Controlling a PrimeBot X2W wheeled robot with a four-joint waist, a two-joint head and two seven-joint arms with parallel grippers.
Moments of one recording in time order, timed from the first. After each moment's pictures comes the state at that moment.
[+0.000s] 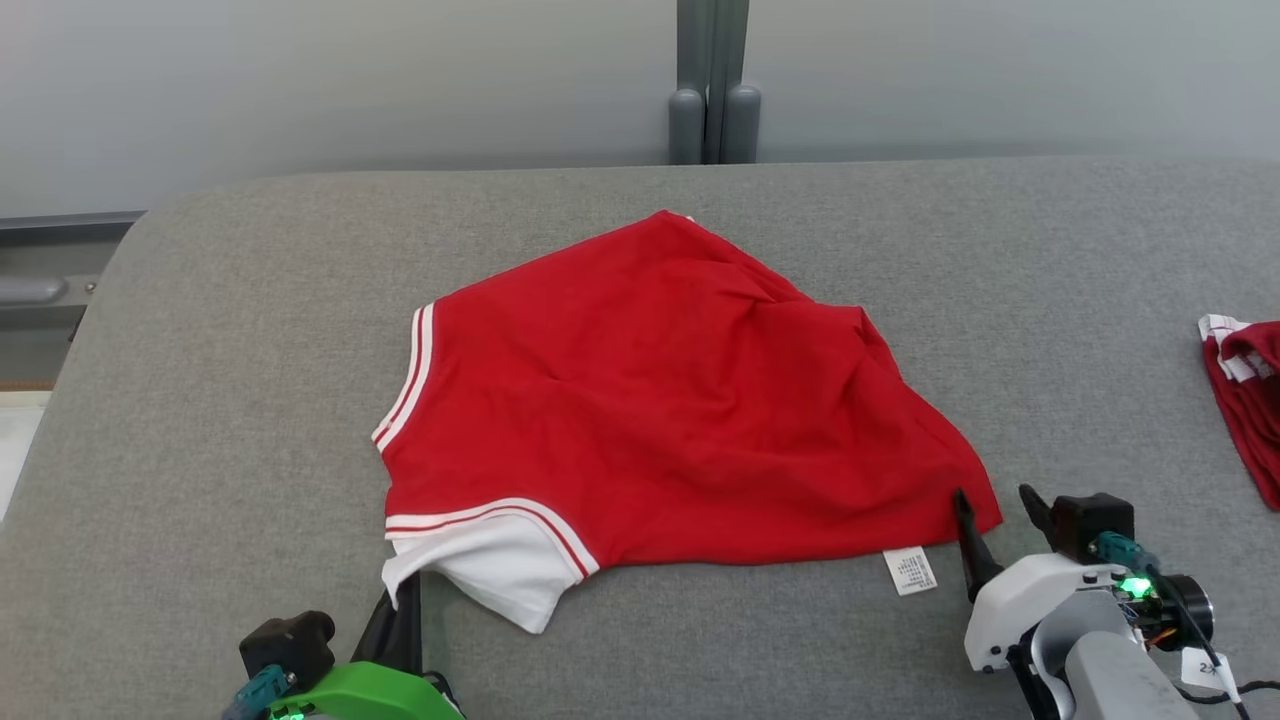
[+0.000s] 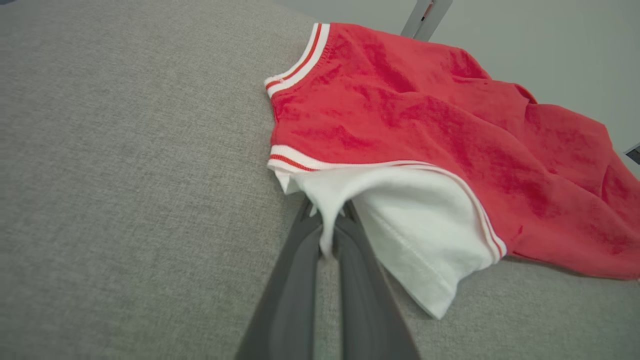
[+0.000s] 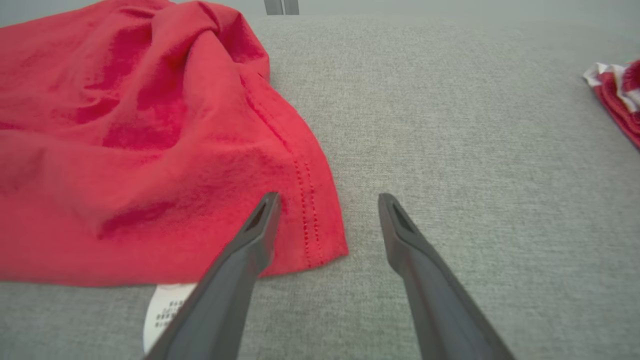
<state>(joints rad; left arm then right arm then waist) -0.08 0.08 -0.22 0.53 -0.53 -0.13 -0.26 -0.31 -0.05 -0.07 0.76 0.06 0.13 -0.26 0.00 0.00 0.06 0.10</state>
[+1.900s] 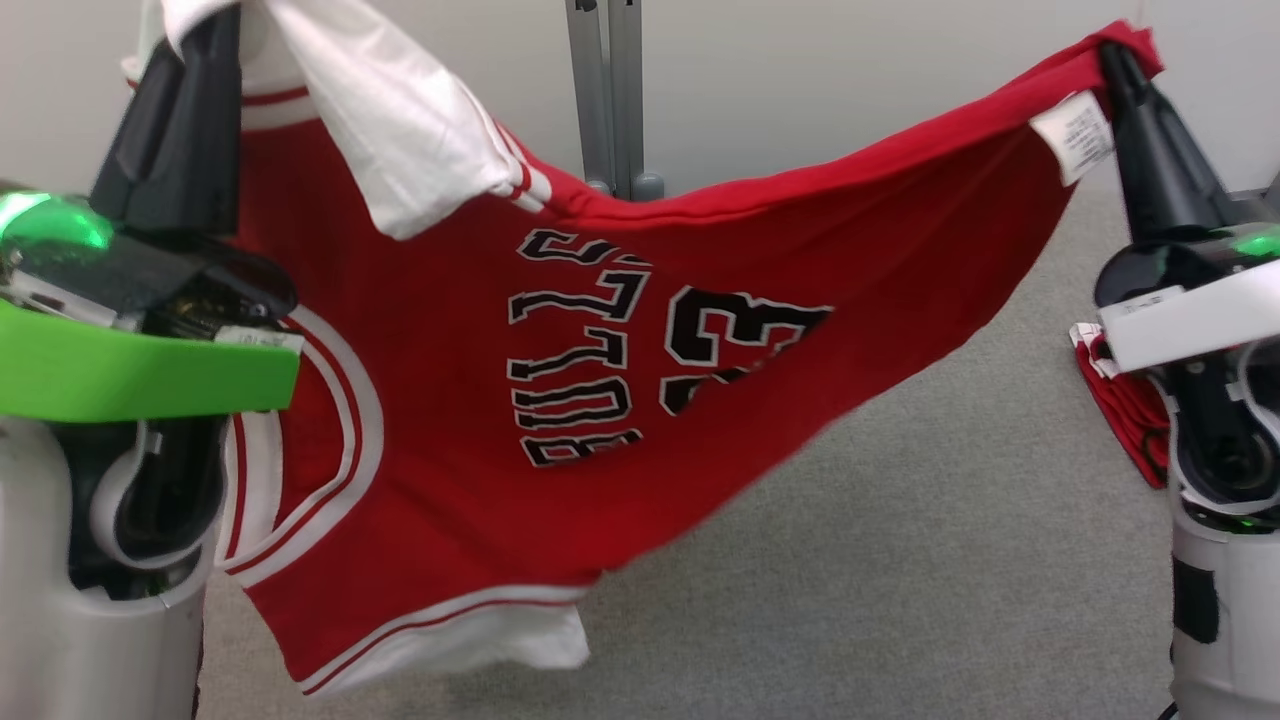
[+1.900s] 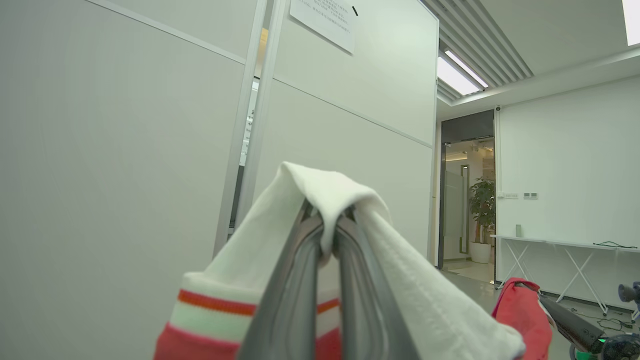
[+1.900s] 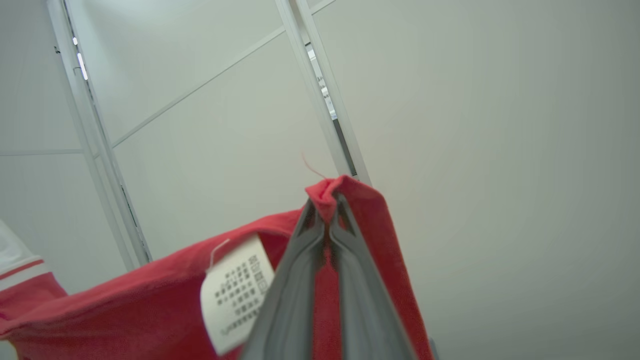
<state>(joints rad) -0.51 0.29 -0.16 -0.33 -0.79 -0.10 0.07 -0.45 -0.08 -0.08 -0.24 0.67 0.13 0.22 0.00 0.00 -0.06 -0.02</state>
